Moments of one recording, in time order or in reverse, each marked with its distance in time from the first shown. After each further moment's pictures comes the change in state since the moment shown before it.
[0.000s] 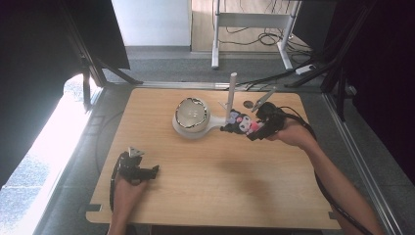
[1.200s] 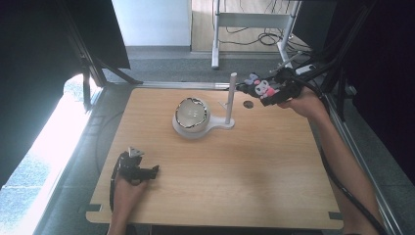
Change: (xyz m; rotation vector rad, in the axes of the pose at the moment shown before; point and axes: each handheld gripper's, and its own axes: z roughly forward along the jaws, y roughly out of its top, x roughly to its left) left arm 0.000 0.000 0.000 0.004 -0.003 0.000; right arm -0.061 0.027 -0.065 -0.102 -0.189 0.178
